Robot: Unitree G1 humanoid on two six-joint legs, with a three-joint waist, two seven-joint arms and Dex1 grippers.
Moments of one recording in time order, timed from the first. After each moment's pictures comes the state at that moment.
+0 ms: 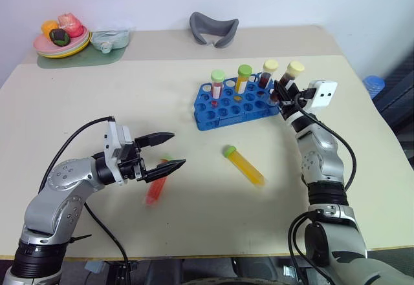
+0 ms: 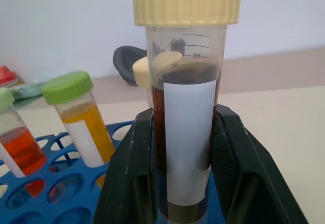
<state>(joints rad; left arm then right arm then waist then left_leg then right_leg) -0.07 0.65 0.13 -0.39 -0.67 0.37 -1.00 -0.57 -0.24 -0.25 0.39 0.35 -0.02 0.42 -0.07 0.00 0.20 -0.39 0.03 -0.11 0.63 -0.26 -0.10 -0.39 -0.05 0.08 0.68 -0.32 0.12</state>
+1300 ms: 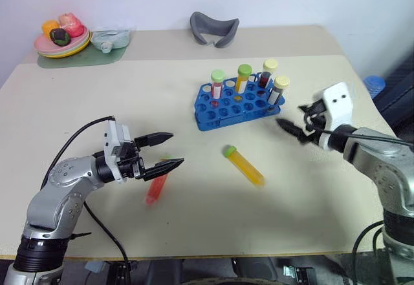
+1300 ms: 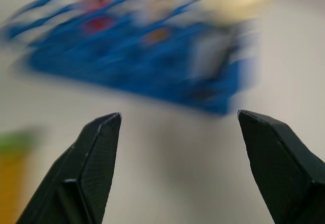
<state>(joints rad) -0.12 0.64 0.12 -0.29 -0.66 0.35 -1.06 -0.39 -0.71 -0.20 -0.56 0.68 1.27 0.41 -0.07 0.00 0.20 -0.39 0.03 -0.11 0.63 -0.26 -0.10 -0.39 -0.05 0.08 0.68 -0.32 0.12</state>
